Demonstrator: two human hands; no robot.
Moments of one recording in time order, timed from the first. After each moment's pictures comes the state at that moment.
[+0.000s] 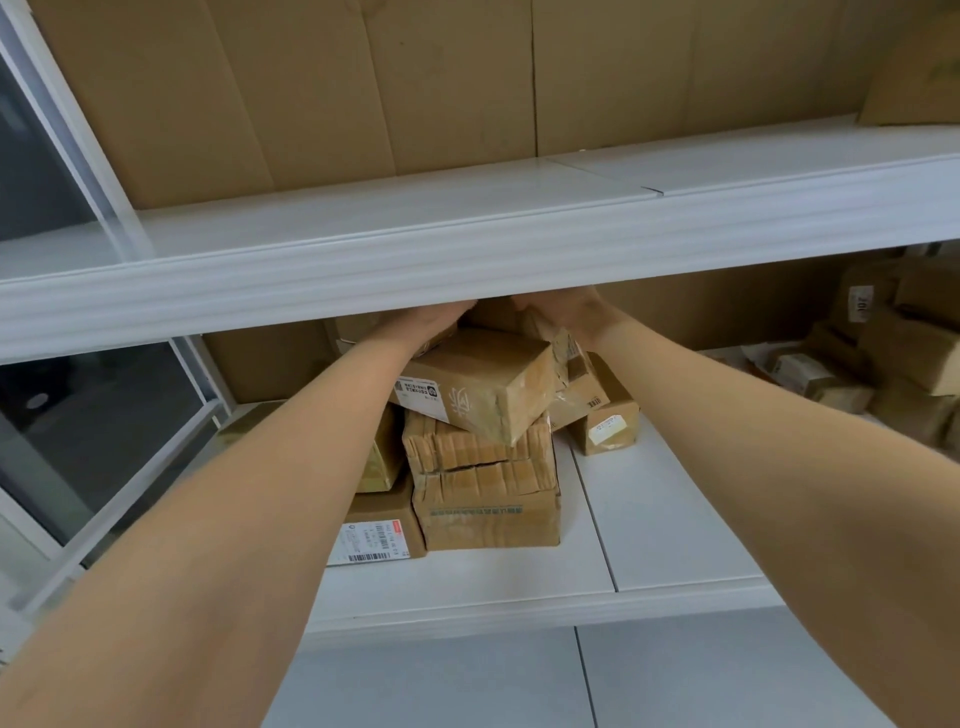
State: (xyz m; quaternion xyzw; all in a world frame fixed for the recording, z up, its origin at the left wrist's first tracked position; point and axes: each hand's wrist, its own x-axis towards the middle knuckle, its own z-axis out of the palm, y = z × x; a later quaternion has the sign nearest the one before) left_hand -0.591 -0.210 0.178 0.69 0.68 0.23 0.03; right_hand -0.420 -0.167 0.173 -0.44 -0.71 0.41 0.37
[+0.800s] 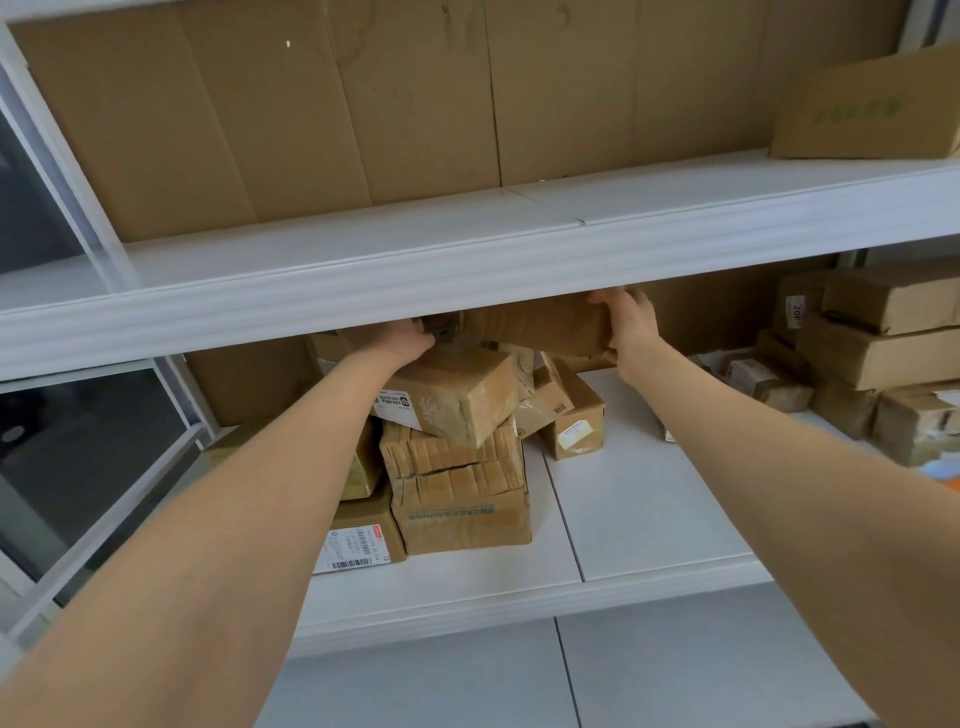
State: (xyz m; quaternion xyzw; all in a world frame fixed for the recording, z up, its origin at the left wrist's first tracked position) left_hand -0.567 -0.238 0.180 0.58 0.77 0.27 0.07; right_hand -0.328 -0.195 0.162 -0.47 -0.43 0.53 0.56
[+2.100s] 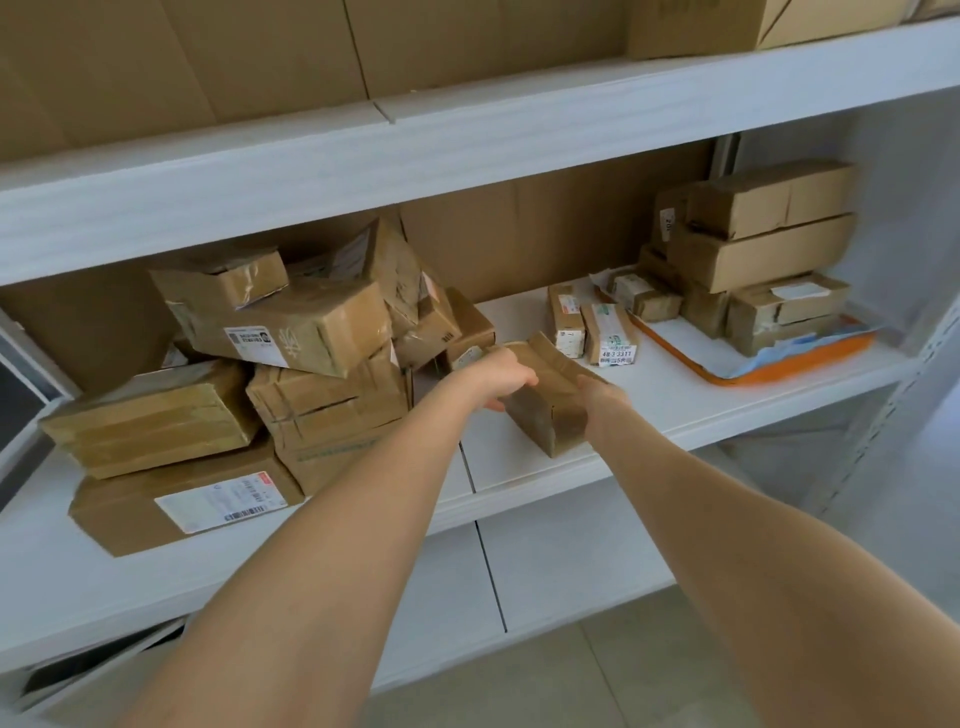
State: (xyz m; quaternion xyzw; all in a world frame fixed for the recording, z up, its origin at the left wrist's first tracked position) left_hand -0.350 -0.245 0.064 0.60 0.67 0.15 0.41; right_hand -0.220 -0.237 -0.004 -0.67 -0.25 0.54 0.45
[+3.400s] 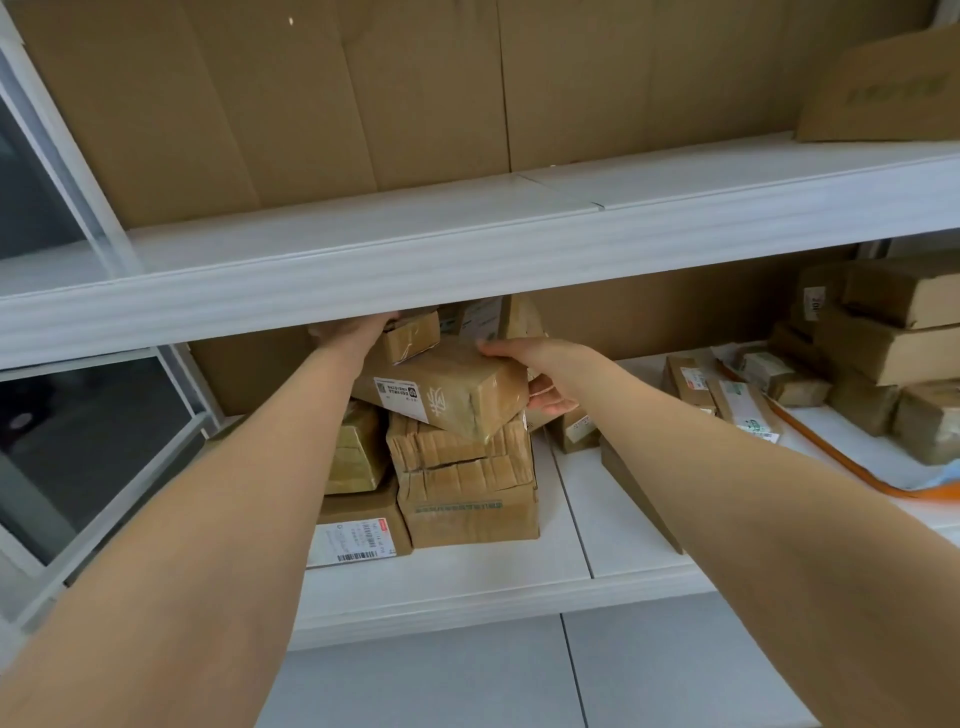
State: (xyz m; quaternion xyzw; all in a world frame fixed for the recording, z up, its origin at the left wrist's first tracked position) left_hand -0.635 -0.217 0.165 0.34 0.80 0.44 0.23; right_hand -0.390 -0.225 0.153 -0.57 -0.58 0.54 0.22
